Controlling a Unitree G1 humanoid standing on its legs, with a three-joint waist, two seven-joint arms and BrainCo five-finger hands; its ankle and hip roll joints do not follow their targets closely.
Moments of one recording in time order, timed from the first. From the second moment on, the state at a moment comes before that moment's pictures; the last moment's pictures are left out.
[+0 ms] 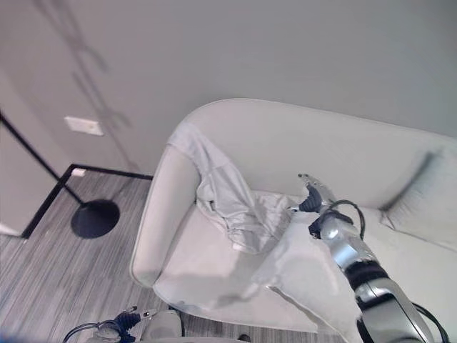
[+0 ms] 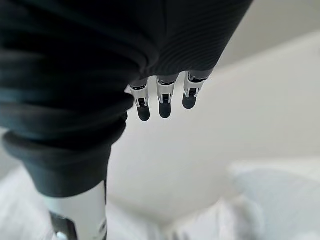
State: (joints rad) left arm -0.07 0.25 -0.20 1.30 0.02 -0.06 0.04; right arm -0.49 -0.56 0.41 0.77 -0.35 -0.04 -0.17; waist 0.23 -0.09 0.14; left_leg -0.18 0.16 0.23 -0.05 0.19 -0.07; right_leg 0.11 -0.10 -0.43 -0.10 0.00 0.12
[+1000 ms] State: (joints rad) left arm -0.25 0.27 -0.43 1.19 -0.07 -0.13 0.26; right arm -0.85 -0.34 0.67 1.35 -0.38 0.00 -0.41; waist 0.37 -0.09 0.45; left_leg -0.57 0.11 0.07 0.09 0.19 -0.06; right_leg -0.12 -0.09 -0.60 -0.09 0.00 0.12
